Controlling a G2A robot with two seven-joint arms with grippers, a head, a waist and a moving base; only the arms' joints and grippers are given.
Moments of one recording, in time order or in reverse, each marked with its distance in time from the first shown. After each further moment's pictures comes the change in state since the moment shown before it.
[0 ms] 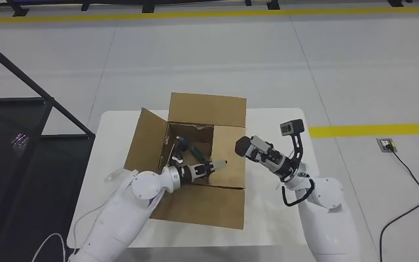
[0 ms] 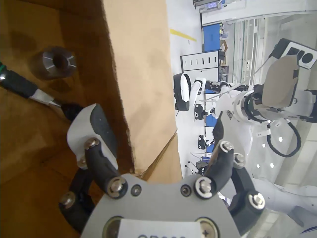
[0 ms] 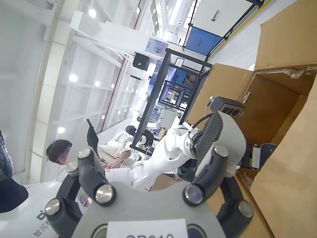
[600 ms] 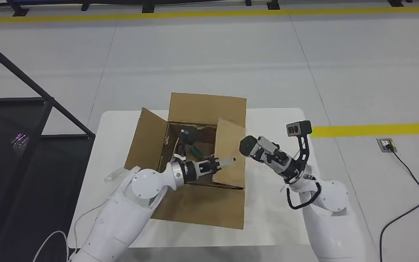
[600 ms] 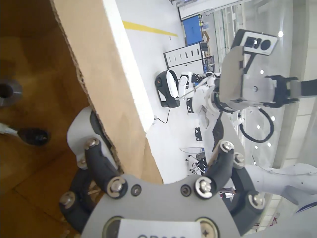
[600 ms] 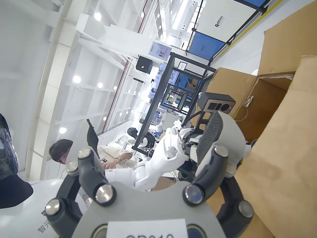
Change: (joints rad) left arm 0.014 -0.006 -0.036 -0.118 -0.018 -0.079 0.002; right arm -0.024 0.029 0.001 -0.034 0.048 -0.037 -0.037
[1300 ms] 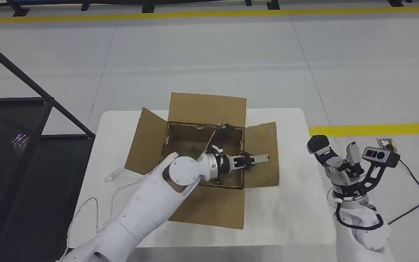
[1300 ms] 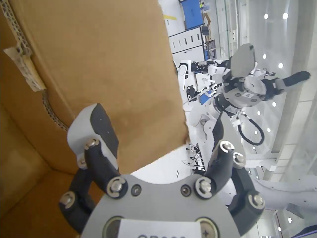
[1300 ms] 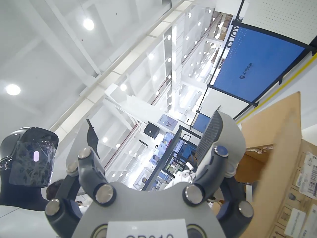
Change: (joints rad) left arm -0.284 -0.181 0.331 0.321 -0.055 0.021 0.088; right arm -0.252 0.036 0.255 -0.140 0.170 -0.185 -0.244
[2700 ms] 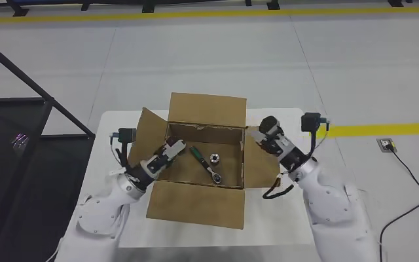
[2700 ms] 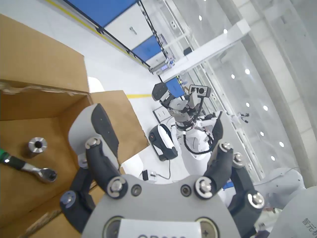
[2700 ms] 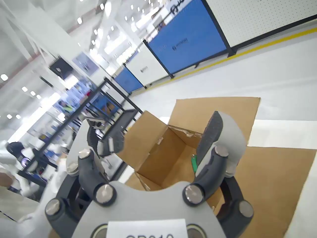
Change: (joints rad) left arm 0.724 0.165 -0.863 -0.775 0.139 -0.091 0.063; right arm 0.251 0.012 -0.373 -0.098 -1.092 0.285 -0.213
